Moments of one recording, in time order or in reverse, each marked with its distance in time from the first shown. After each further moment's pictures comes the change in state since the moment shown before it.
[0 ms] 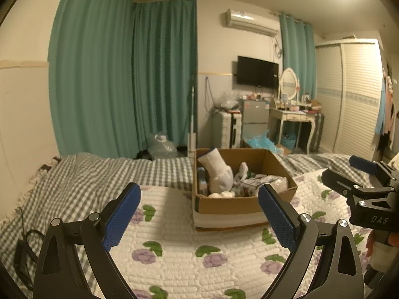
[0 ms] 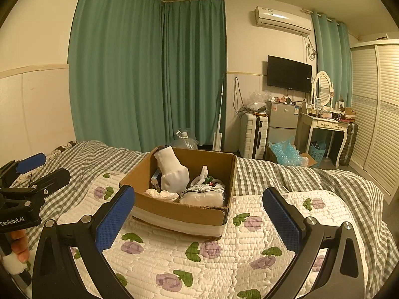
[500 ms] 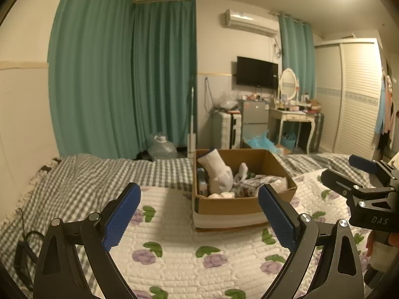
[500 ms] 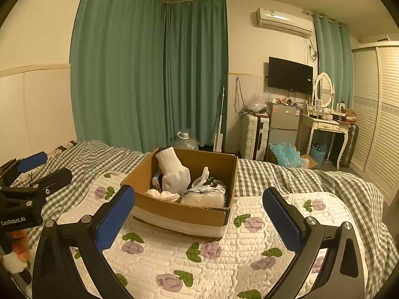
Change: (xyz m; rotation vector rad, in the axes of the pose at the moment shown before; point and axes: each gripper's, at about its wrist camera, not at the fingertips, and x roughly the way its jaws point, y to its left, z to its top) left arm 0.001 0.000 0.000 0.002 -0.002 -0.001; right arm -0.002 0.002 0.000 -0.005 -0.007 0.003
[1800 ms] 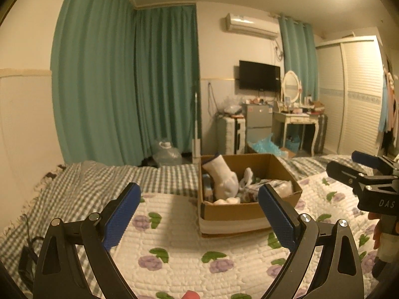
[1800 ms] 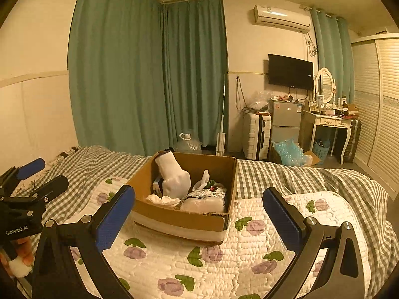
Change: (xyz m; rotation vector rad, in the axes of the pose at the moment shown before) left arm 0.001 -0.002 0.004 0.015 -0.035 0.026; right arm 0.008 -0.011 0.007 0.032 0.000 0.021
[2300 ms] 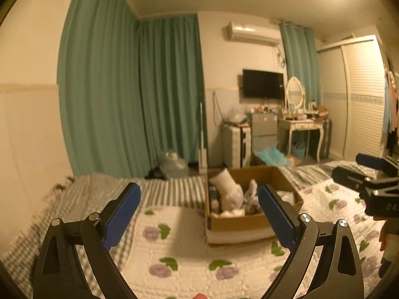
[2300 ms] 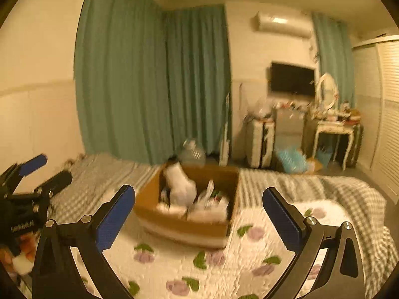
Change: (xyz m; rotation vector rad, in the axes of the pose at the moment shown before) left arm -0.008 0.002 0.013 0.020 -0.045 0.032; right arm -0.019 0.001 0.016 -0.013 -0.007 0.032
